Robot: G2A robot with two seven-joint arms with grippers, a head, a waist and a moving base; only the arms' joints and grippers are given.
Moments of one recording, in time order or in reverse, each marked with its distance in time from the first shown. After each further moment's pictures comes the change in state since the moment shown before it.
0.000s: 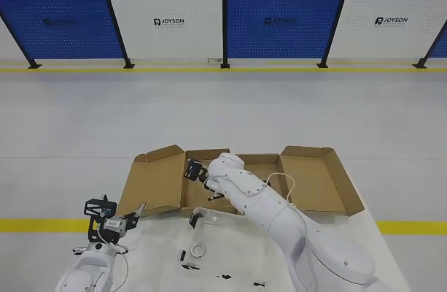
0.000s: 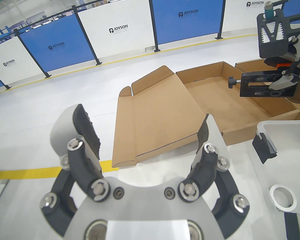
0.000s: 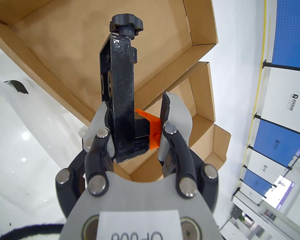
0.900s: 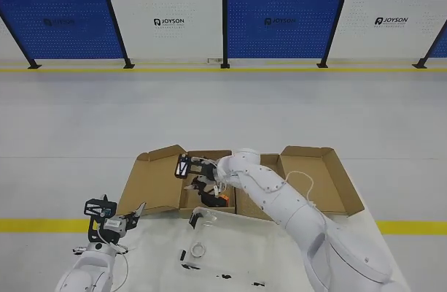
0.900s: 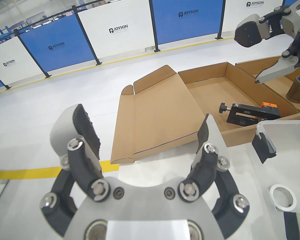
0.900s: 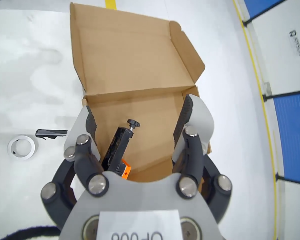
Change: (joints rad) left arm 0.000 0.000 0.000 0.000 0.000 0.000 0.000; right arm -0.052 0.163 0.121 -0.125 -0.166 -0.377 -0.804
